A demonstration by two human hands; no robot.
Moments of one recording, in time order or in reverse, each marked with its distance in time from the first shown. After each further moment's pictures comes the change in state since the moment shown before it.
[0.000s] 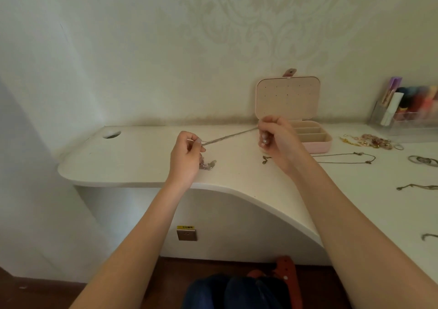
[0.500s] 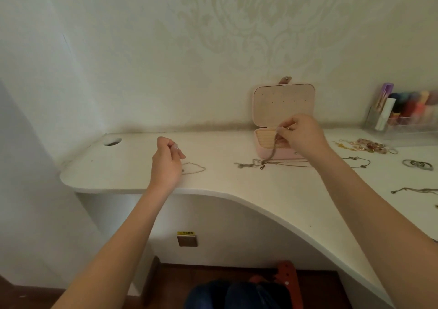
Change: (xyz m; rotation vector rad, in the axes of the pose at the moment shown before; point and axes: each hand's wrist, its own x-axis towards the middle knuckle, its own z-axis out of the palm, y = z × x) left_hand 0.012 -0.007 -0.033 0.343 0.077 0.077; right_hand 0.011 -0.033 -0.037 -0.818 0.176 -0.190
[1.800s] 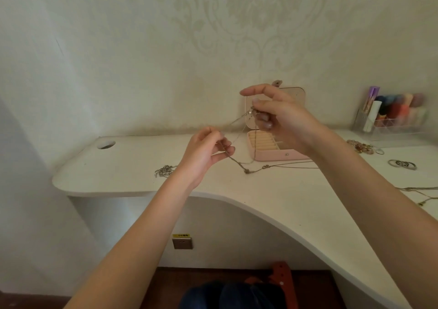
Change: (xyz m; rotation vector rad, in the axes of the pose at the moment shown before) left_hand -0.021 0.095 0.028 -0.834 -0.453 -0.231; right_hand -0.033 -0.076 -0.017 0.563 -0.470 -0.168
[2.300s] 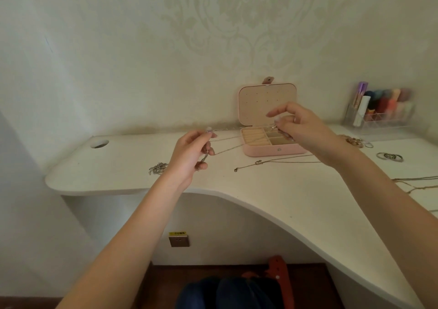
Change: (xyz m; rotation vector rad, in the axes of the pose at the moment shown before) left_hand -0.008 -0.007 -0.011 0.198 0.128 -0.025; right_hand -0.034 0.024 -0.047 -0.505 0.214 0.054
